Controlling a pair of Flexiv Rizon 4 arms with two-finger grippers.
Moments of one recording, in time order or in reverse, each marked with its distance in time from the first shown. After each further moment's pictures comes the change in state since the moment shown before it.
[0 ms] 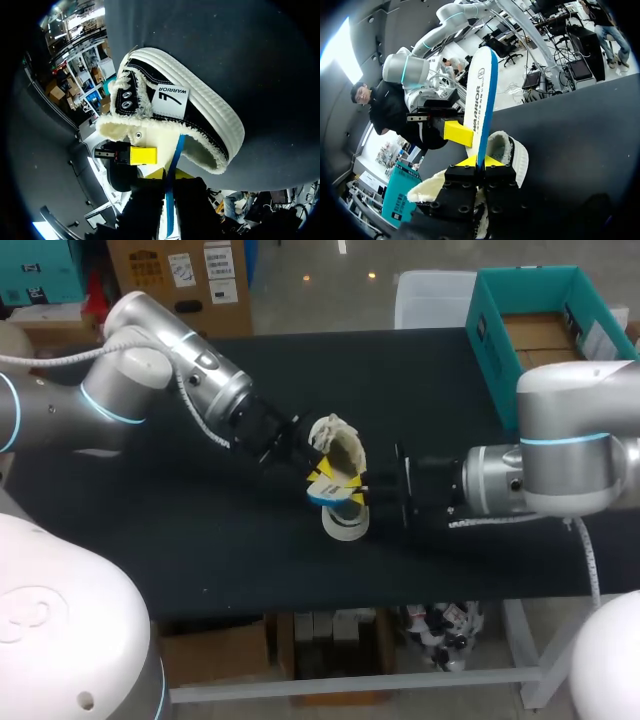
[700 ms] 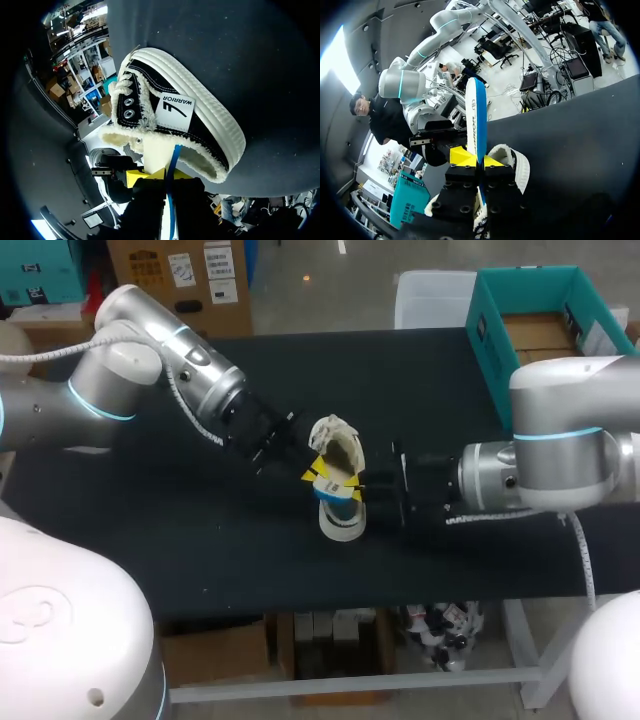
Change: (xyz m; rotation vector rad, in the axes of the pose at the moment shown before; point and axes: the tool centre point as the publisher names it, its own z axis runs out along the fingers) left arm -0.002 -0.029 -0.007 0.020 0.013 0.066; right arm 0.001 0.007 0.005 -0.011 -0.014 -0.027
